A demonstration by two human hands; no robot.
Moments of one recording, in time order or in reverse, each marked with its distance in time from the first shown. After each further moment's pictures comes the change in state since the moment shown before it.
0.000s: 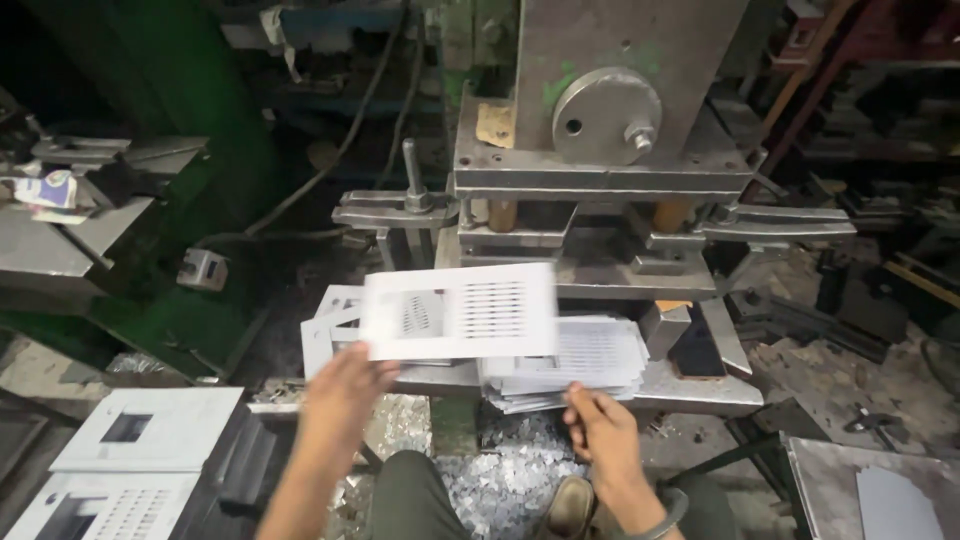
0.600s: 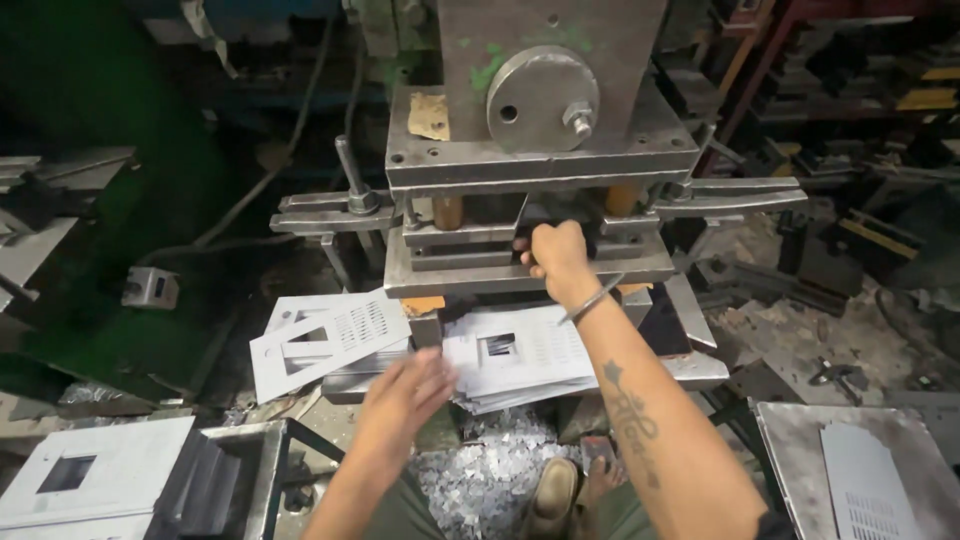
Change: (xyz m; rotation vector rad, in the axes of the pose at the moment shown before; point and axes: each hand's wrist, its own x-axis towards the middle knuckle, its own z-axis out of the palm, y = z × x) left_hand -0.008 -0.052 0.082 0.002 -0.271 -0.256; right_hand 0.155 -0.163 0.076 -0.122 -0.075 -0.230
